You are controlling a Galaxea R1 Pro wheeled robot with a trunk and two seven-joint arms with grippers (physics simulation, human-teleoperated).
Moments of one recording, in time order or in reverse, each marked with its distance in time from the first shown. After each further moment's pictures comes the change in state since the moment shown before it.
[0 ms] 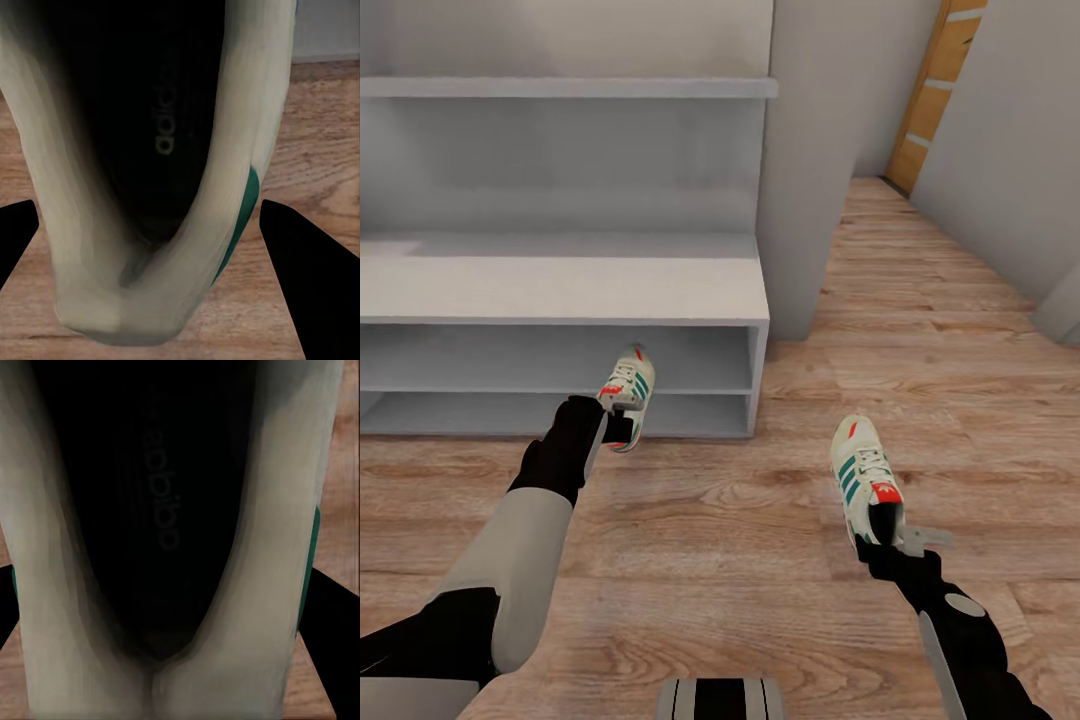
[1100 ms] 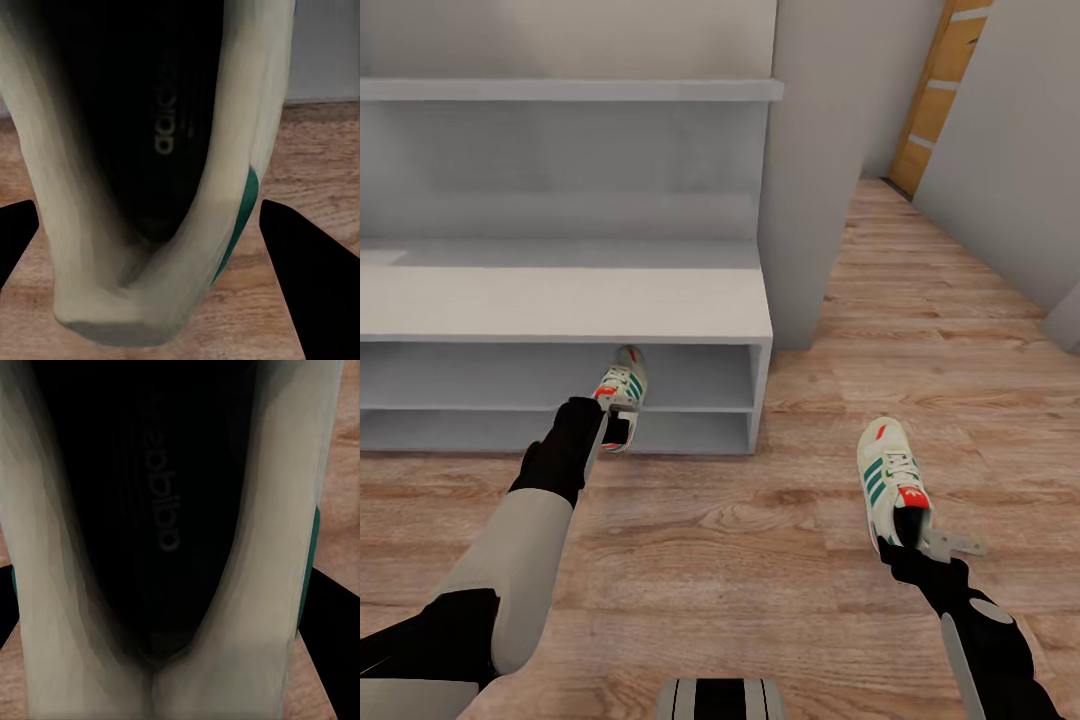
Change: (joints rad) left arm 0.004 0.000 -0.001 0.002 -0.004 0.001 0.052; right arm 0.000 0.000 -0.099 0.000 -0.003 0.000 0.002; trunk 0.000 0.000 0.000
